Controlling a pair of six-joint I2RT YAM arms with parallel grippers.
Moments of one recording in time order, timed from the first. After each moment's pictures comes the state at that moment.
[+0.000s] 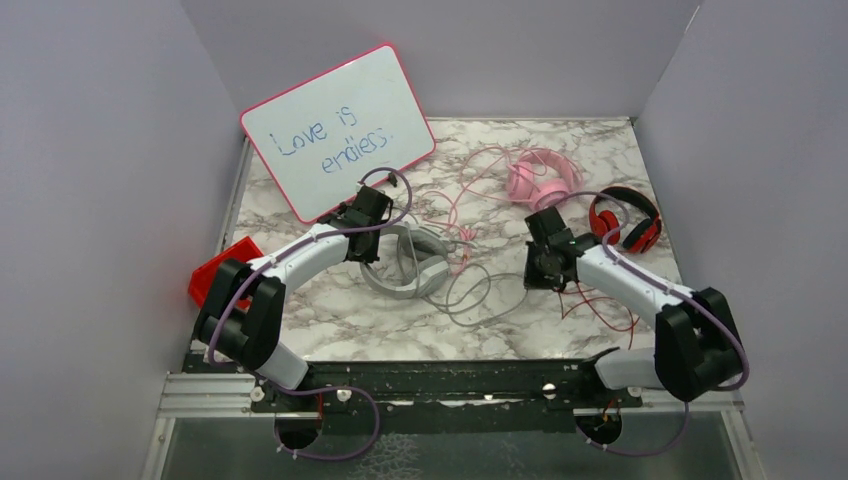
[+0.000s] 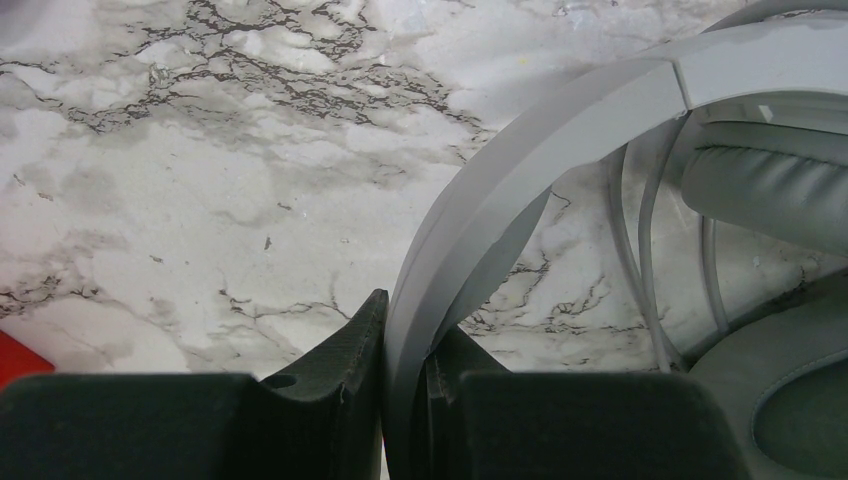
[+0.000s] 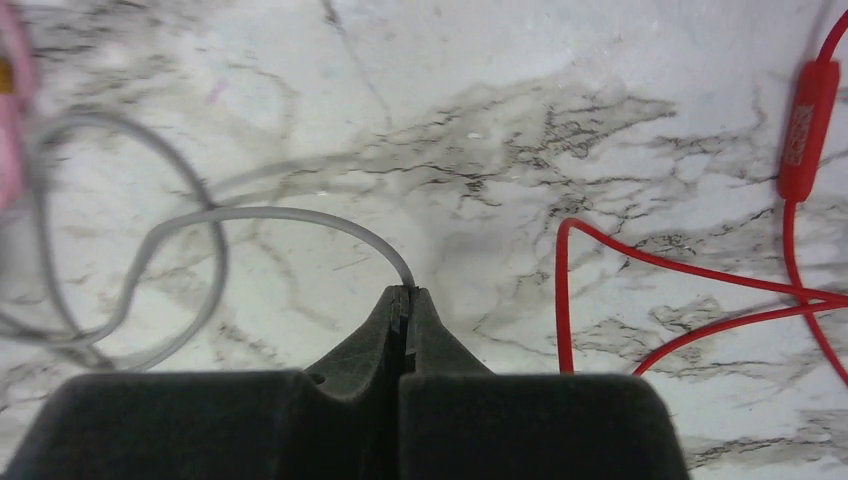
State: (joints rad) left arm -0.48 1.53 0.95 -0.51 -0.25 -0.30; right arm 0.42 1.37 0.74 -0.59 0.11 0.57
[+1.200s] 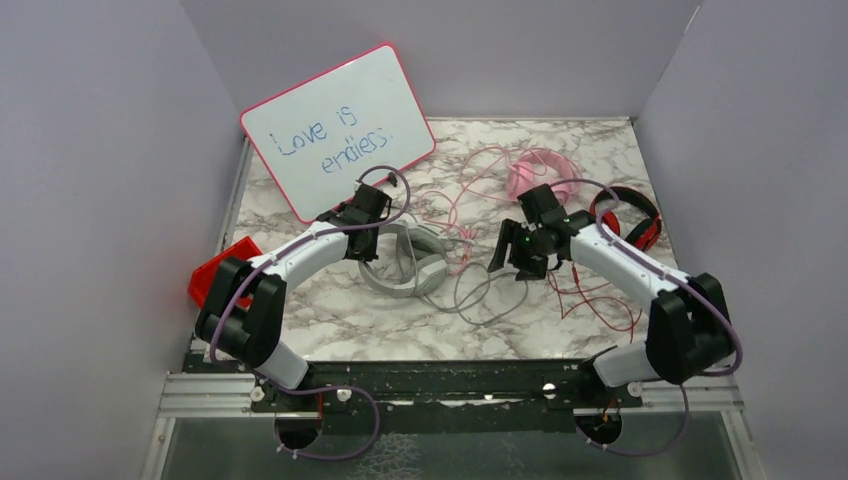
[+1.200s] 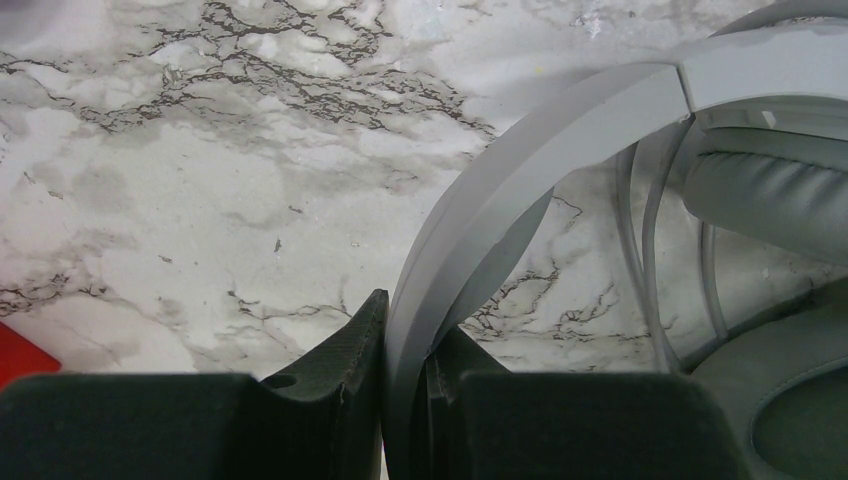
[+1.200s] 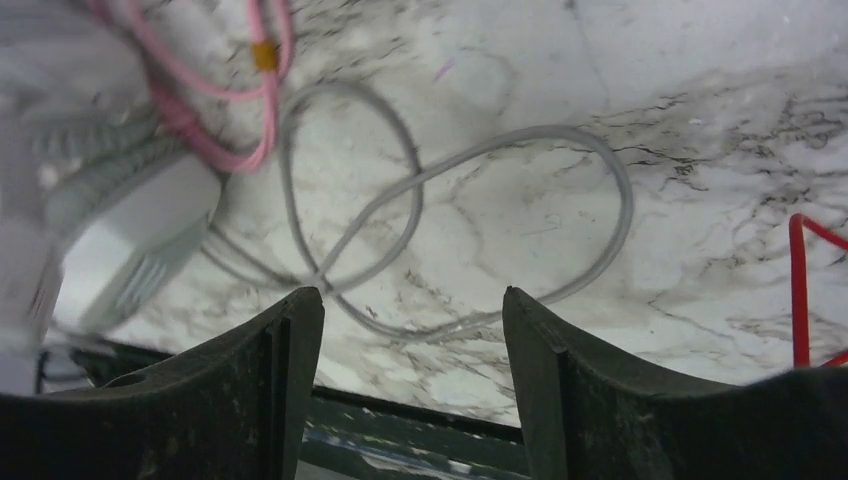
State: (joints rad) left arm -0.47 1.54 0.97 -0.52 -0.25 -0.30; right arm 0.43 1.37 0.93 -0.66 -0.18 0.58
